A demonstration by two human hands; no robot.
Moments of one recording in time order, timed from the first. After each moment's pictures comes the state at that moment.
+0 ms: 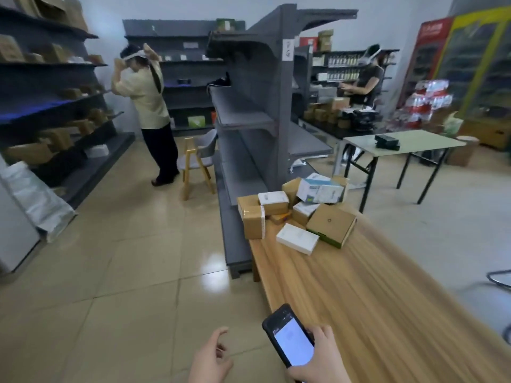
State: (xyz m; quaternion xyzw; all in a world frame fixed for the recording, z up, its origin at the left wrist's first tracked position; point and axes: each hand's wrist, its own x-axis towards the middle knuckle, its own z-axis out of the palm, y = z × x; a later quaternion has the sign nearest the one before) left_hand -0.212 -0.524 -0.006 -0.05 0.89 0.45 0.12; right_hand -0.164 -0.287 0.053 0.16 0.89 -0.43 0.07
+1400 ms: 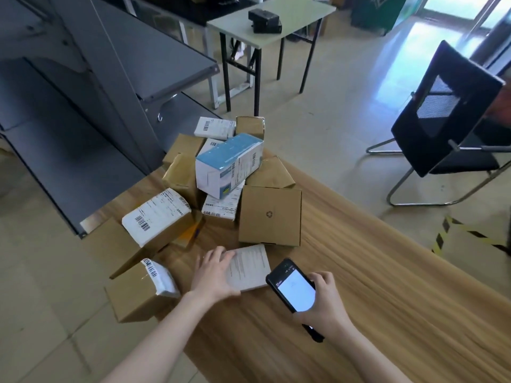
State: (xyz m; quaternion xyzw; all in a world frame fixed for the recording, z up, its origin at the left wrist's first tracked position) left_hand -0.698 -0.248 -0.084 0.43 0.88 0.02 0.22; right_hand -0.469 -0.111 -0.030 0.46 0.80 -0.38 0.06
